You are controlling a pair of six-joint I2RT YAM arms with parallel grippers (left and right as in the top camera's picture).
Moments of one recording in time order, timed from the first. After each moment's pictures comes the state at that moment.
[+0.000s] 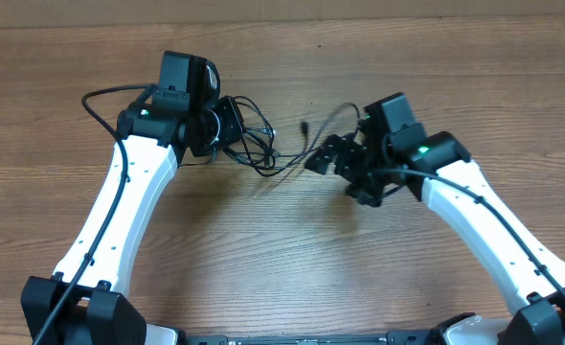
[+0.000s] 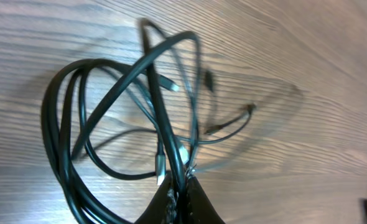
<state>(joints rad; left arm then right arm) -0.21 1.60 1.40 -0.82 0.31 -0.63 0.41 1.52 1.18 -0.80 -0.46 0.85</state>
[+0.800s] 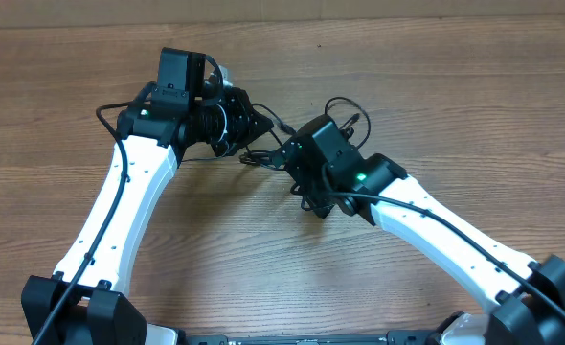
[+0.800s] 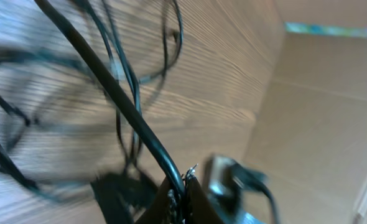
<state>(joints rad) -0.21 1.60 1.40 -0.74 0.69 -0.88 0.69 1.60 1.18 -0.58 -0.08 1.49</state>
